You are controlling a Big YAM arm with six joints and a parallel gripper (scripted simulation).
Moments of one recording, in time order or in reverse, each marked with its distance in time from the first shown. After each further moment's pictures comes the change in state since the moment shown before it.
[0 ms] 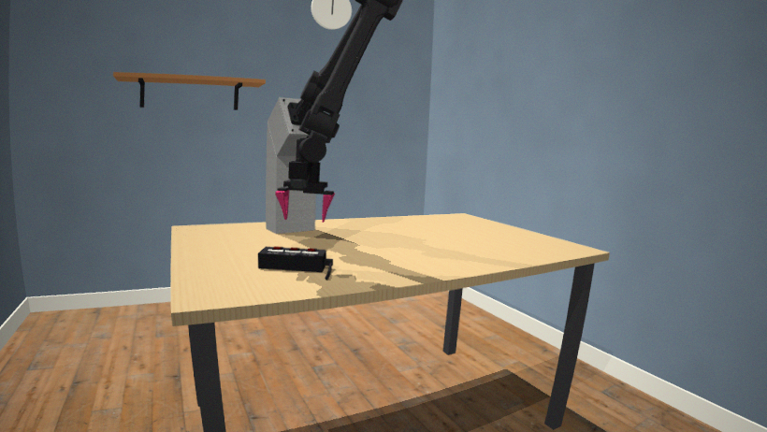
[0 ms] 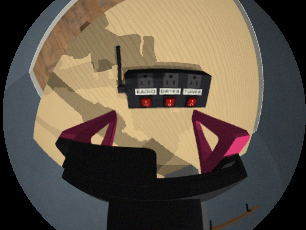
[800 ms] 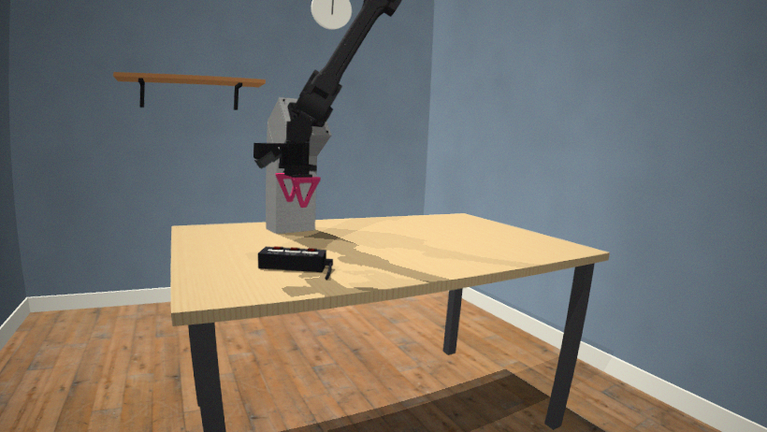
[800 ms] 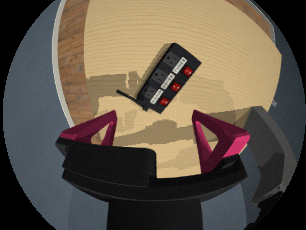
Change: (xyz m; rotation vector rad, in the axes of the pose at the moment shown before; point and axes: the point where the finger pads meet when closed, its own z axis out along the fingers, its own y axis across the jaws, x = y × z) arm -0.021 -0.018 -0.043 -0.008 0.028 0.995
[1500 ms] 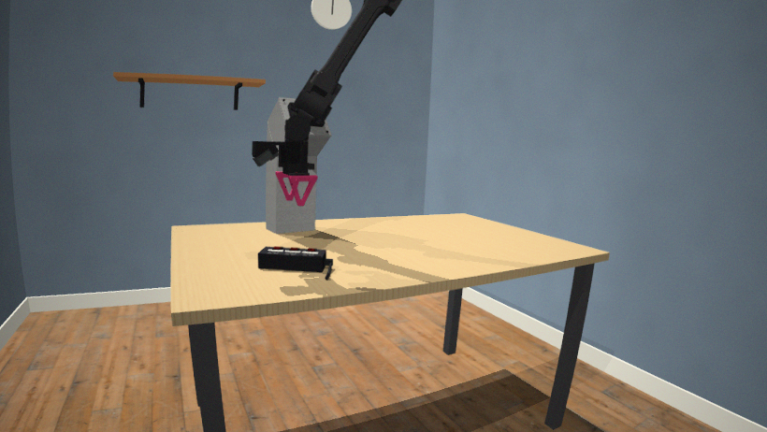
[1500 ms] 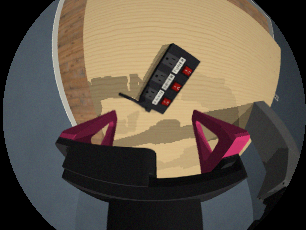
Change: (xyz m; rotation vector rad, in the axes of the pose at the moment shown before) arm -0.004 0.000 -0.004 -0.006 -0.004 0.063
